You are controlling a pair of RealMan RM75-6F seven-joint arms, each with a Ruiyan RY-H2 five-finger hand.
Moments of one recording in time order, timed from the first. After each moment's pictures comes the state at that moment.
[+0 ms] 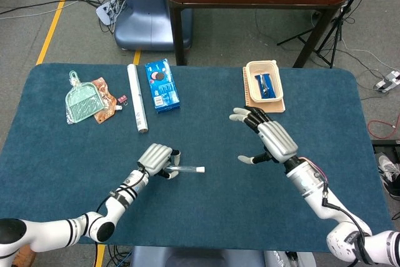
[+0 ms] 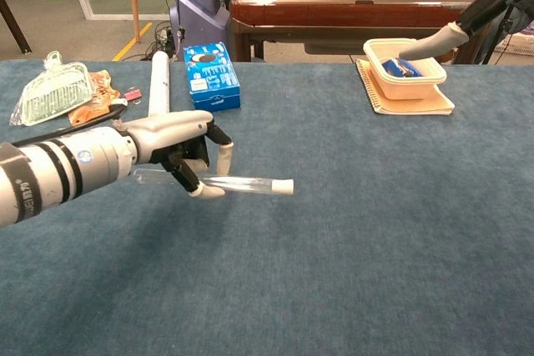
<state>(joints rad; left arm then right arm) -0.85 -1.70 -0.14 -1.35 1.08 0.87 0.17 0.63 -1.11 0.21 -1.90 -1.29 1.03 0.19</state>
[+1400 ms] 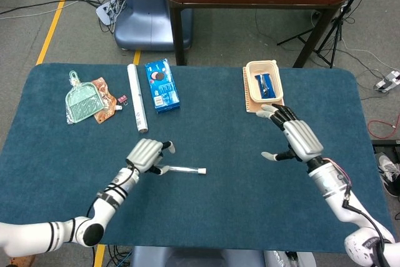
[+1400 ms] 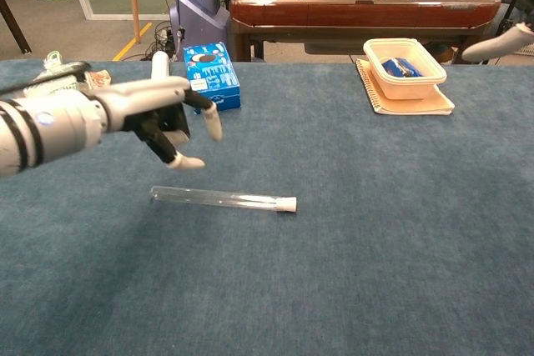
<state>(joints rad) -0.80 -1.49 -0.19 -1.66 0.96 0.96 0.33 0.54 -1.01 0.19 -1.88 -1.28 1.05 0.20</state>
